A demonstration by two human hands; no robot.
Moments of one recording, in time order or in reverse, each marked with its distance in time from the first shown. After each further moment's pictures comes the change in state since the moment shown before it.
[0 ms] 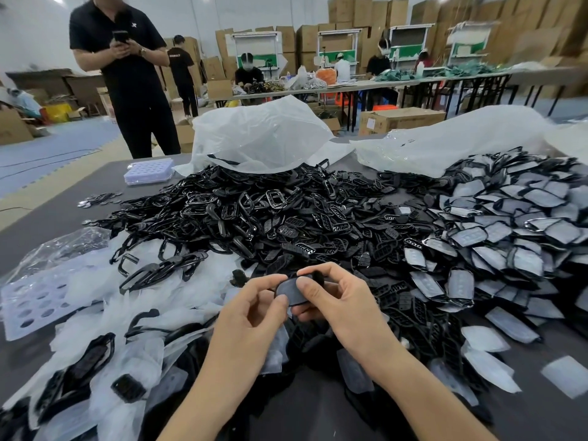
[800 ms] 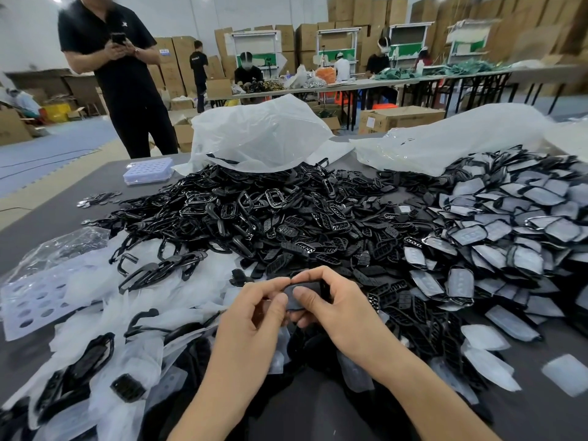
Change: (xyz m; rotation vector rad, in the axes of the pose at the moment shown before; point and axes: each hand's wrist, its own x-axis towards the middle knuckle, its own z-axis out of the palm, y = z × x) left_hand -0.004 -0.004 0.004 0.107 0.042 0.034; right_hand 0.000 0.003 -0.003 -0.159 -0.087 -0.004
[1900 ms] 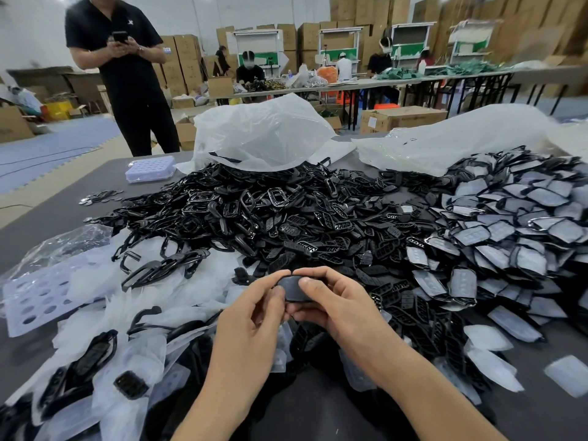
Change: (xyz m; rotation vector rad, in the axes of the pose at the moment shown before) left_hand -0.003 0.009 0.000 -0.028 0.040 0.066; right_hand 0.000 -0.005 0.006 0.411 -0.006 0.133
